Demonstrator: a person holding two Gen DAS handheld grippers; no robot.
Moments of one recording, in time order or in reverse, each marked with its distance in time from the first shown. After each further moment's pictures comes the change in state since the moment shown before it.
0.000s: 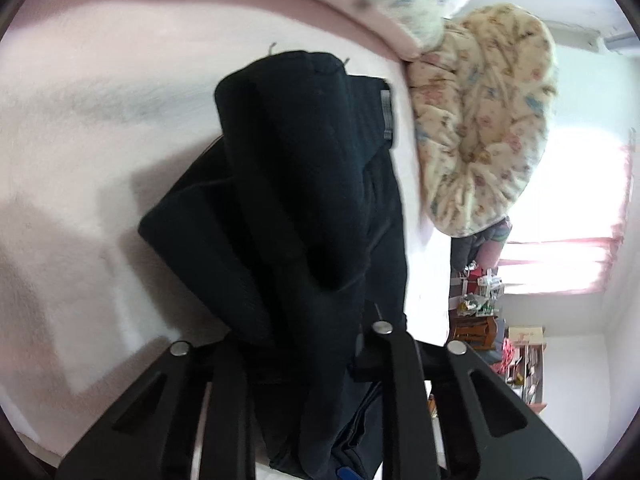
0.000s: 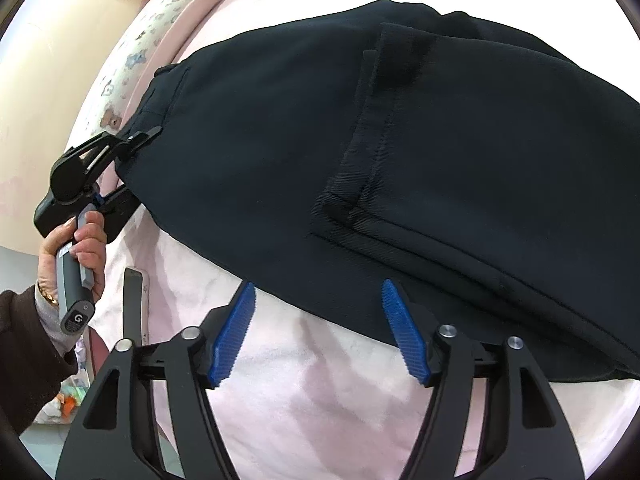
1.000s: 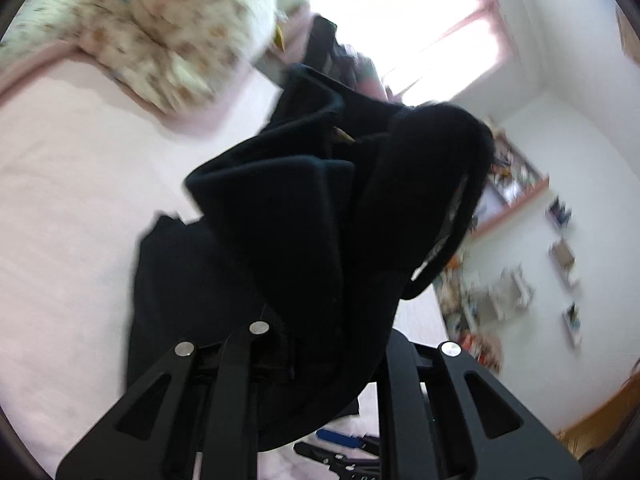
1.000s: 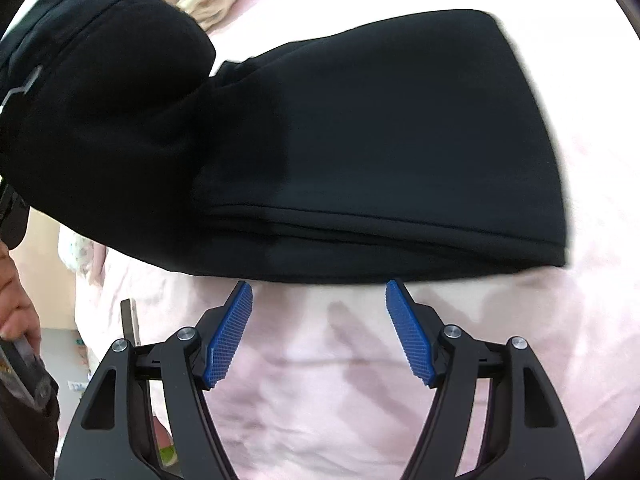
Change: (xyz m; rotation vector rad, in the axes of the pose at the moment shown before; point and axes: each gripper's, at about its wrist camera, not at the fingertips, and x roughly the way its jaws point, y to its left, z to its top) left arm 0.040 -0.250 -0.215 0.769 0.243 -0.176; right arm -0.098 -0.138 -0.082 0.311 -0.143 -0.030
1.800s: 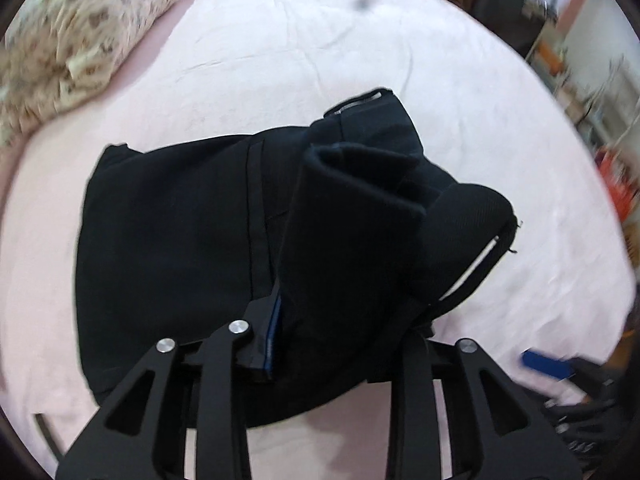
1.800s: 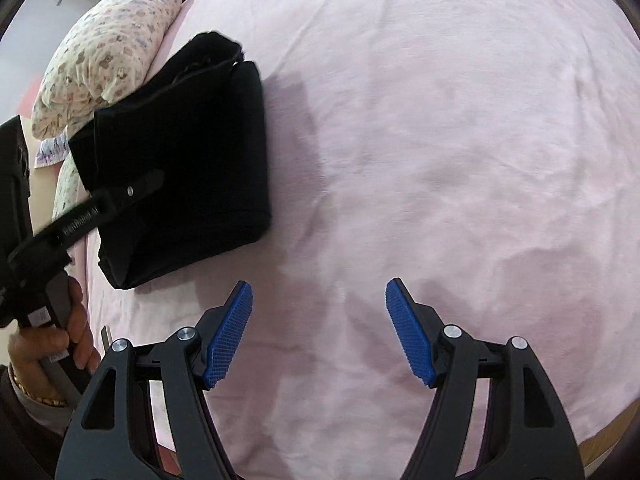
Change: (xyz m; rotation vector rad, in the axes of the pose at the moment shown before) left arm 0.190 -0.111 -0.123 0.476 0.430 0.570; right arm -0.097 -0.160 -0.044 0.218 -0.095 -0.068
